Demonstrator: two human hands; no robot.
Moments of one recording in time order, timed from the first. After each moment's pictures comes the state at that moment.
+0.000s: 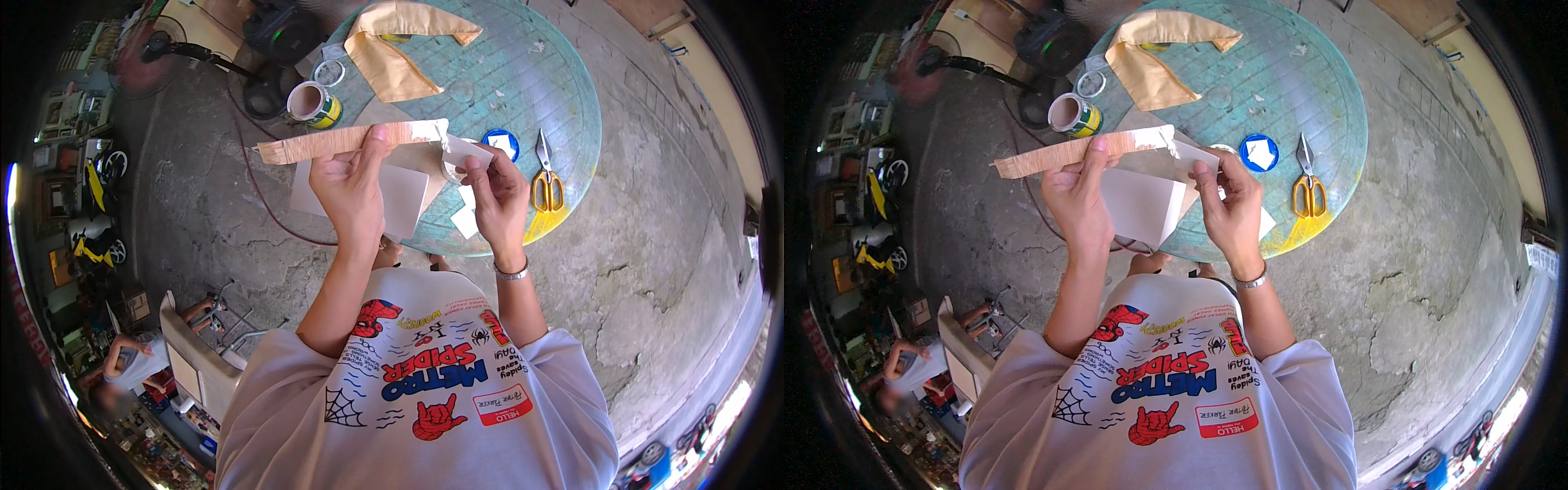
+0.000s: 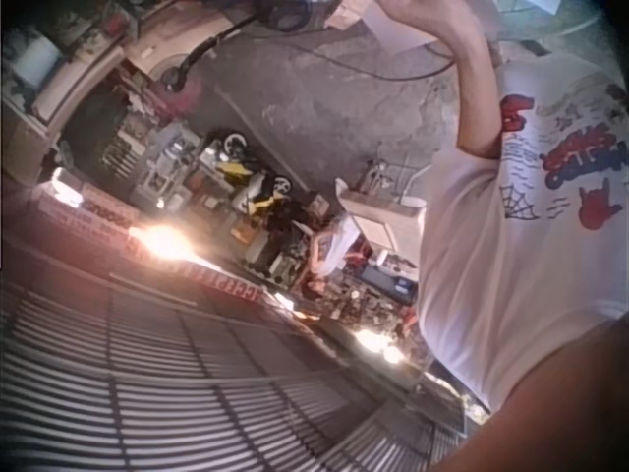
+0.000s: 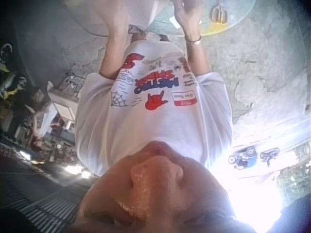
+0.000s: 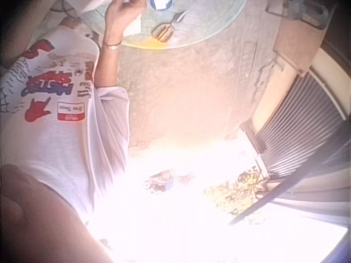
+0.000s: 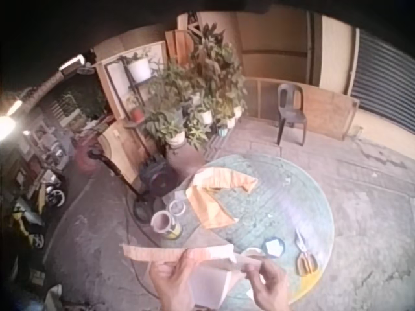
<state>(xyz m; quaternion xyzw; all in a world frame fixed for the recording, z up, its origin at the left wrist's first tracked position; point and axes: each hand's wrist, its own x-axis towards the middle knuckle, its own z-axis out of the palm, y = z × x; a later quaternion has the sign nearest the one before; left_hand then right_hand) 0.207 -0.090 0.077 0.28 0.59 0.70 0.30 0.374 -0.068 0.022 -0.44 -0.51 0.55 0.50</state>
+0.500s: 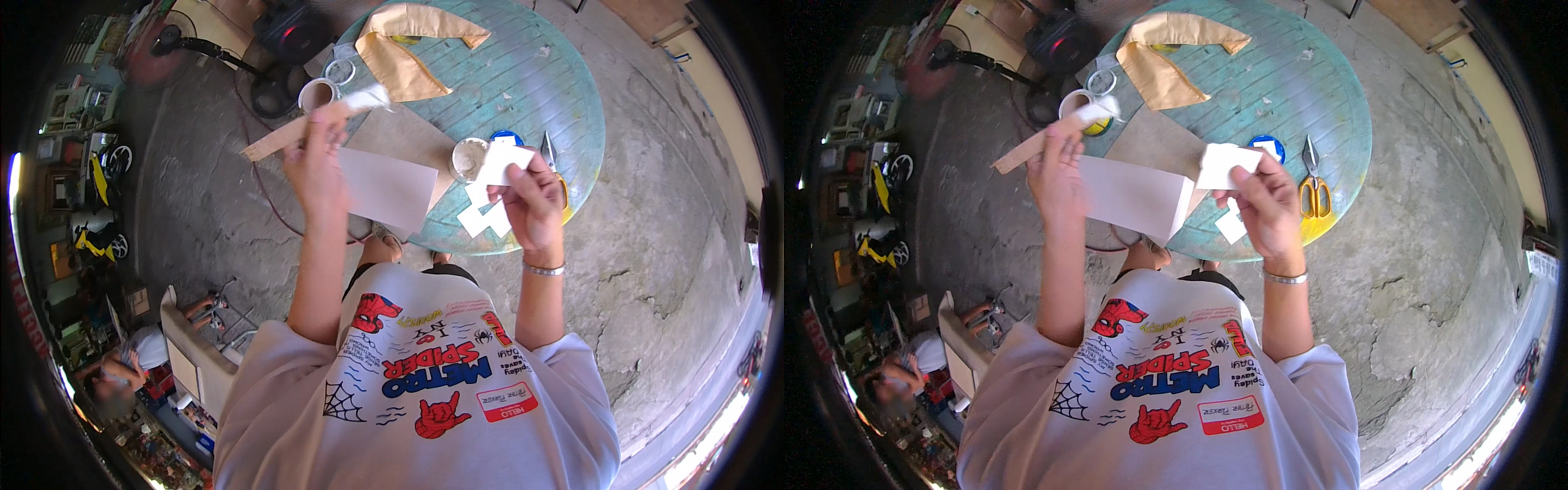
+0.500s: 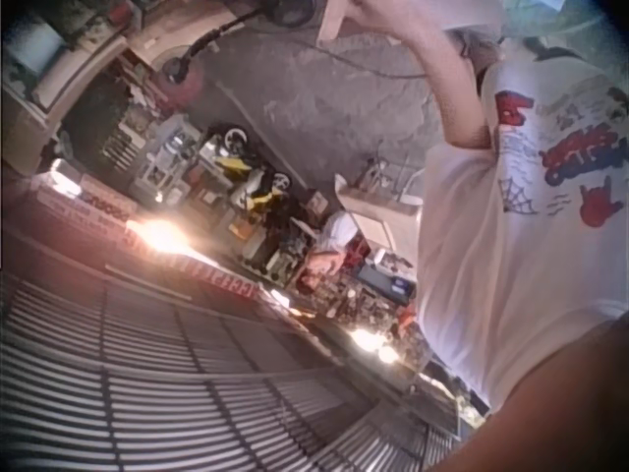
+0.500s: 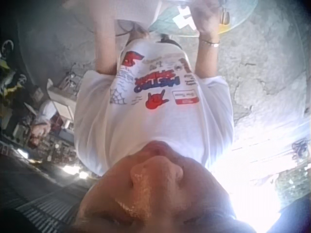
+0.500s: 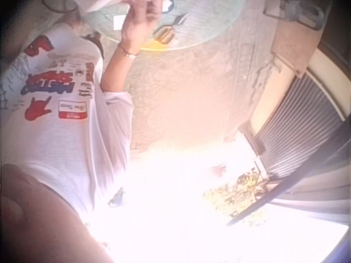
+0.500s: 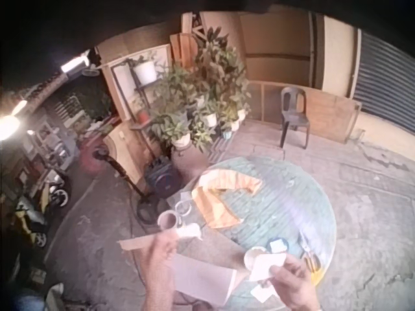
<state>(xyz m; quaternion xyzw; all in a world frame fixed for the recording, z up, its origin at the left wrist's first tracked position) 0.131 -0.092 0.053 0.15 0.57 0.75 0.31 0.417 -0.065 0.040 -0.22 -0.30 0.79 0.49</state>
